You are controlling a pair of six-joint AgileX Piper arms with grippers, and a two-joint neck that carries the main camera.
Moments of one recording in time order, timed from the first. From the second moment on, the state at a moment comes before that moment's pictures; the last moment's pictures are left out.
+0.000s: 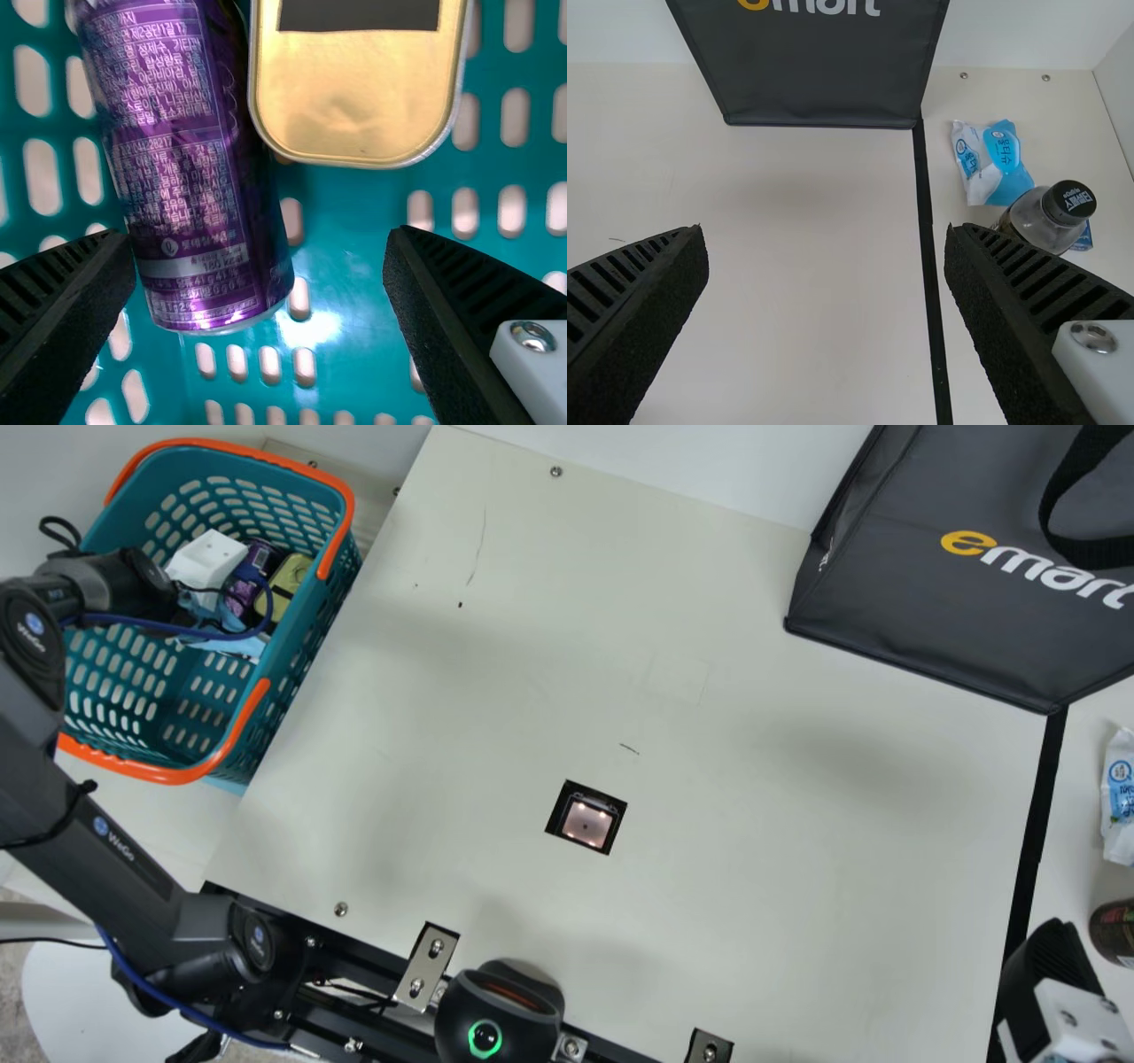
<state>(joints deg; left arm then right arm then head) 37.2 123.9 -65.6 -8.6 21.0 51.4 0.7 42.6 -69.8 -0.8 69.5 0.0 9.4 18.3</state>
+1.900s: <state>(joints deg) 37.9 122.1 -66.7 -2.7 32.4 28.4 0.7 42.6 -69.8 -0.8 69.6 0.0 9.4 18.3</state>
